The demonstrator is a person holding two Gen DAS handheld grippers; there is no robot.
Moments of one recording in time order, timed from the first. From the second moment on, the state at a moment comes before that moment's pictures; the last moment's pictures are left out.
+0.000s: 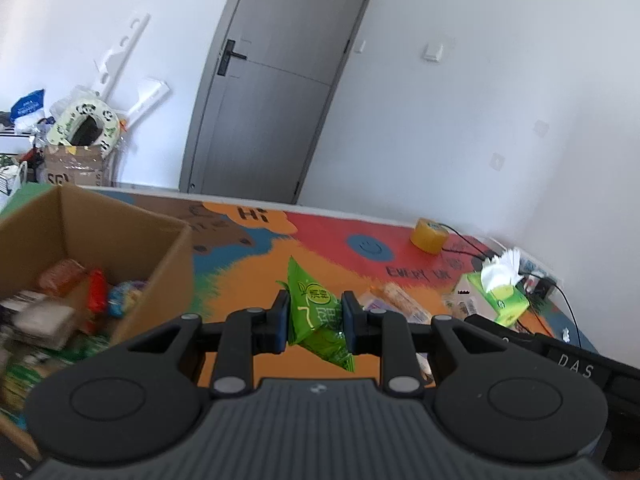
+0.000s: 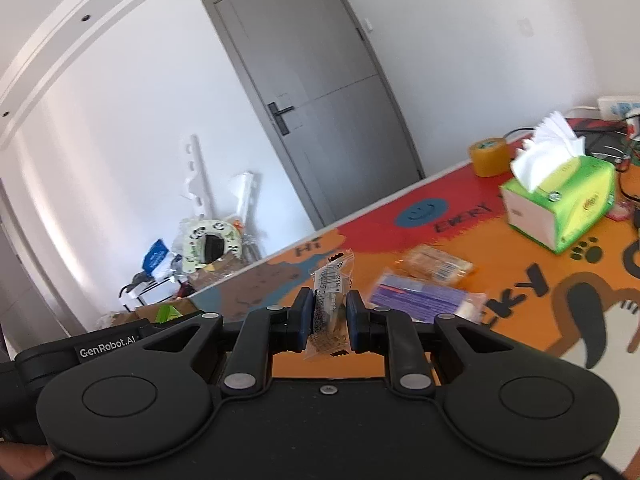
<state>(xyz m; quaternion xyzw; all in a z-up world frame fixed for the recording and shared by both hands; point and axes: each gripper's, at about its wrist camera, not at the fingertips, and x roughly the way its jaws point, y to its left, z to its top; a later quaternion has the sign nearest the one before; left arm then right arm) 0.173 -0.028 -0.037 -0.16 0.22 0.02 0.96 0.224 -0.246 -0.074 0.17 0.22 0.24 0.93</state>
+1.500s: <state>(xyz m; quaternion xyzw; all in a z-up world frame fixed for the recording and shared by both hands) 0.126 0.116 -0.036 -0.23 0.20 0.13 0.94 0.213 -0.091 -0.039 0.10 0.22 0.38 0.89</state>
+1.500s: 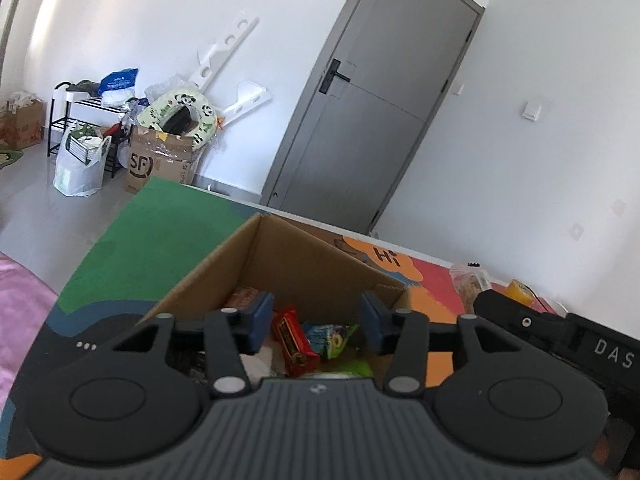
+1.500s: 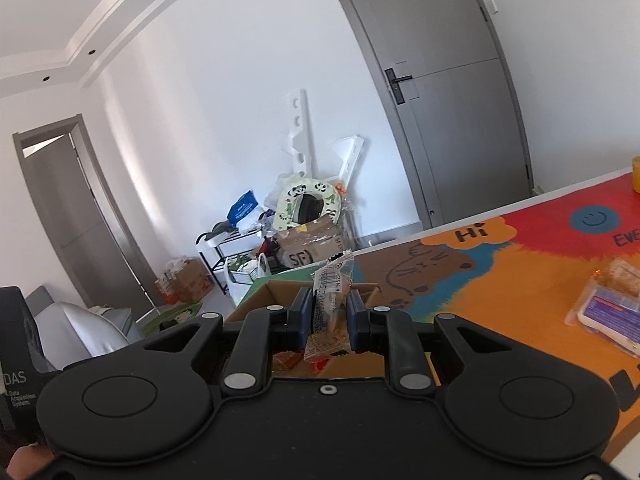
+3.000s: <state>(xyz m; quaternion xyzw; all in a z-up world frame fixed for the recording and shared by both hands) 0.127 0.055 -0.021 -0.19 0.22 0.10 0.95 0.212 -0.189 -0.056 0.13 0.25 0.24 0.93</state>
